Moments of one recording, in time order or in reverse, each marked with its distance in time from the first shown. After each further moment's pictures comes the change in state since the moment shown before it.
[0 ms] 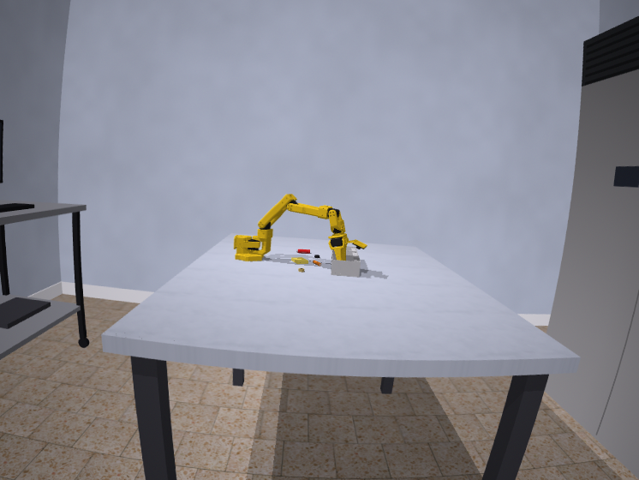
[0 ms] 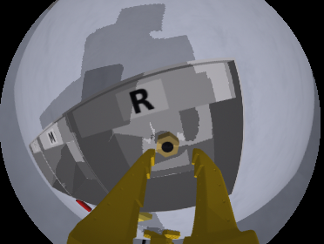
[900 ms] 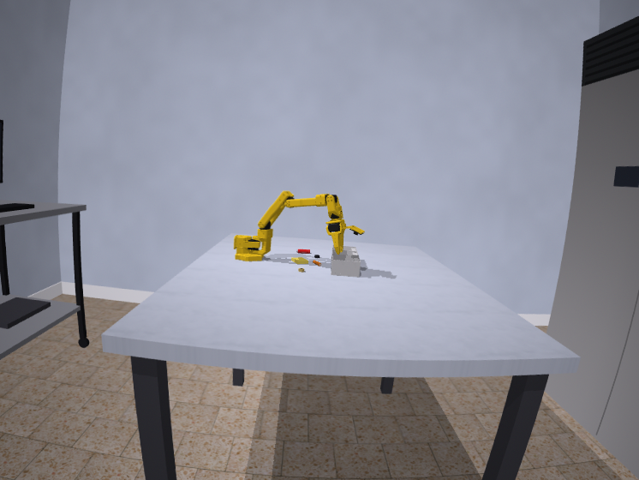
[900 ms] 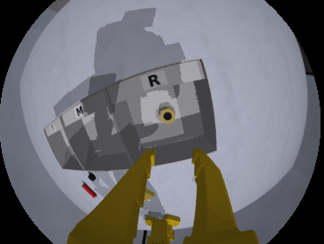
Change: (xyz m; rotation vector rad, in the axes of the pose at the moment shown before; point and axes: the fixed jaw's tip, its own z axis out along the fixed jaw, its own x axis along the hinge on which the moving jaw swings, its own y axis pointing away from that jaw) arm 0.001 0.000 -0.044 0.000 0.014 0.000
